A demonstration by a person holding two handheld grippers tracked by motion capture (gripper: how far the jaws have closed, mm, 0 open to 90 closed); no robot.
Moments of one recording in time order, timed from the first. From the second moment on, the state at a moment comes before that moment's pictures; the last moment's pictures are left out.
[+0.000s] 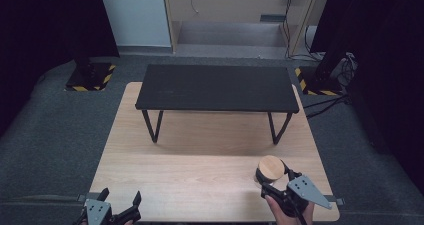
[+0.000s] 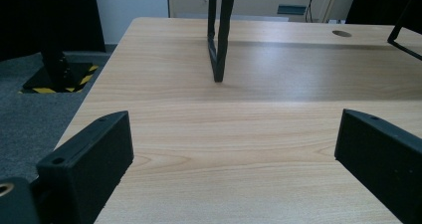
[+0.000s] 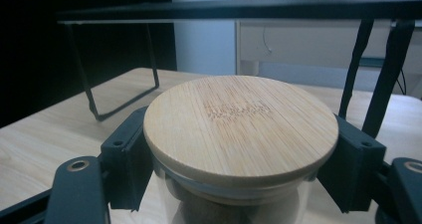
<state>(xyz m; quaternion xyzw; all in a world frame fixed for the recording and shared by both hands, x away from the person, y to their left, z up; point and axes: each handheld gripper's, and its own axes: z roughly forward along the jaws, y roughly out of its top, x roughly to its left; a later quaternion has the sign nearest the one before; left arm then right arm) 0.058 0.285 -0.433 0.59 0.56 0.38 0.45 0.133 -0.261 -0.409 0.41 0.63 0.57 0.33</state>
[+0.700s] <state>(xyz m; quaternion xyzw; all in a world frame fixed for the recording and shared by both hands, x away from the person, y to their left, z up) 0.058 0.287 -0.430 0.58 0.56 0.38 0.46 0.192 -0.265 -0.325 0.38 0.63 0.58 0.35</state>
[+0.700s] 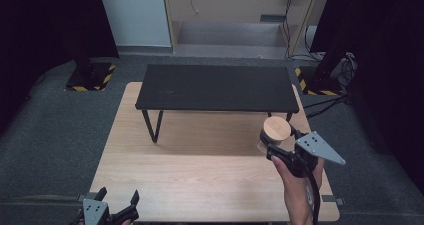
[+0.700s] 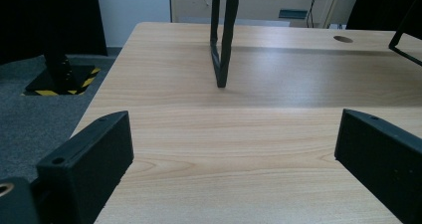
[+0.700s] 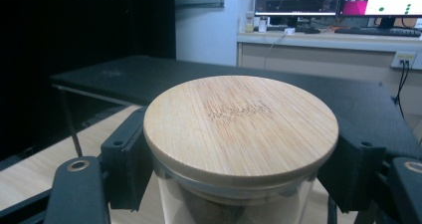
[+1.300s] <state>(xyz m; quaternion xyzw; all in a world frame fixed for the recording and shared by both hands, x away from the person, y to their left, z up) 0.065 0.286 -0.431 0.59 0.55 0.37 0.46 0.242 -0.264 -0.290 0.38 0.63 0.57 0.36</state>
